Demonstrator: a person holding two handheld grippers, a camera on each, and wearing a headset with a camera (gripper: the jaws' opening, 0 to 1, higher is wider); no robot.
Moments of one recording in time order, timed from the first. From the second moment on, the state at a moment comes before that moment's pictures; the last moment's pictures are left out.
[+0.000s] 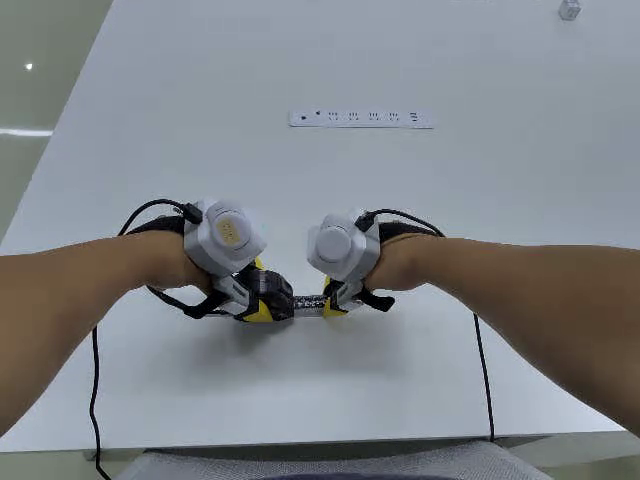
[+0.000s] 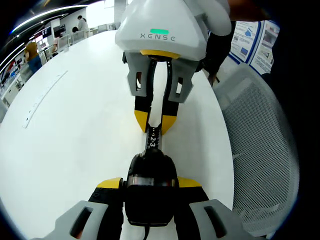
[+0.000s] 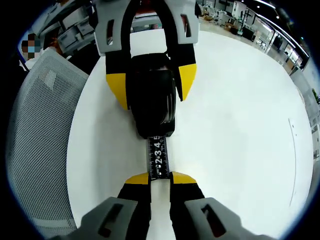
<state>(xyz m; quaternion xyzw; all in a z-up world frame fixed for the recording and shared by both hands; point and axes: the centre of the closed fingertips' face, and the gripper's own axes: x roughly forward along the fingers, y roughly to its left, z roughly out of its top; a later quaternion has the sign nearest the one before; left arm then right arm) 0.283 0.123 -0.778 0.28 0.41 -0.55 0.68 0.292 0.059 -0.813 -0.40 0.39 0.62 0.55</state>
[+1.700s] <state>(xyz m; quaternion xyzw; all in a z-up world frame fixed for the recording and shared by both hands) 0.284 0.121 -0.779 0.28 0.40 -0.55 0.68 0.294 0.028 -0.813 -0.41 0.40 0.60 0.55</state>
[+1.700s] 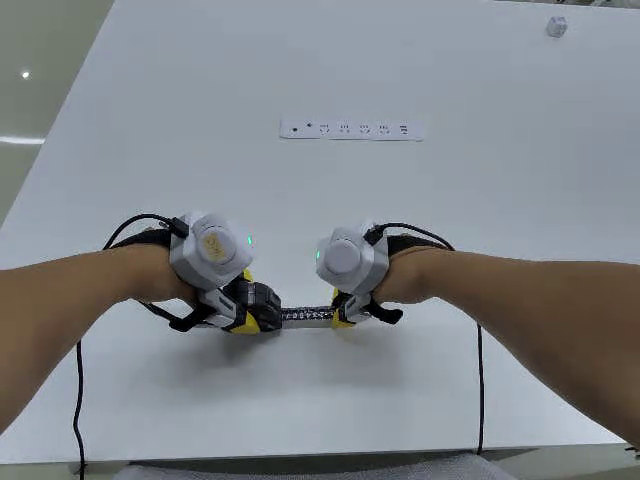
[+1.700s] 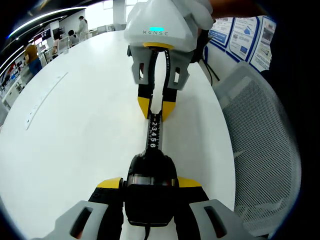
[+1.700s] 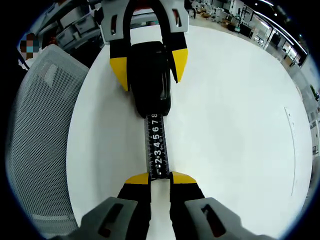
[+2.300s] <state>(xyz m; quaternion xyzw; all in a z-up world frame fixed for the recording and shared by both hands) 0.282 0.120 -0.777 0.28 0.40 -0.55 0.68 0.294 0.021 -0.814 -0.41 0.41 0.60 0.56</state>
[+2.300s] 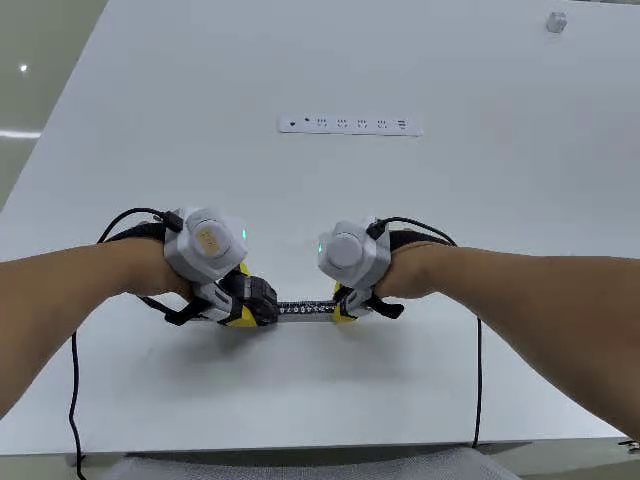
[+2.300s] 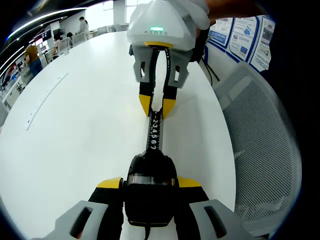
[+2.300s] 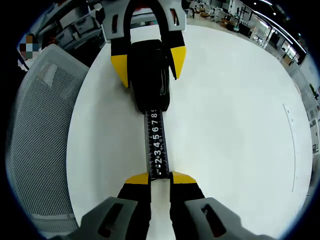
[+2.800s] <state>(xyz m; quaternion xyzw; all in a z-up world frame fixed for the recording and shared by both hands) 0.282 0.120 -0.776 0.28 0.39 -0.55 0.68 0.295 0.014 -0.813 -0.40 0.42 0.60 0.56</state>
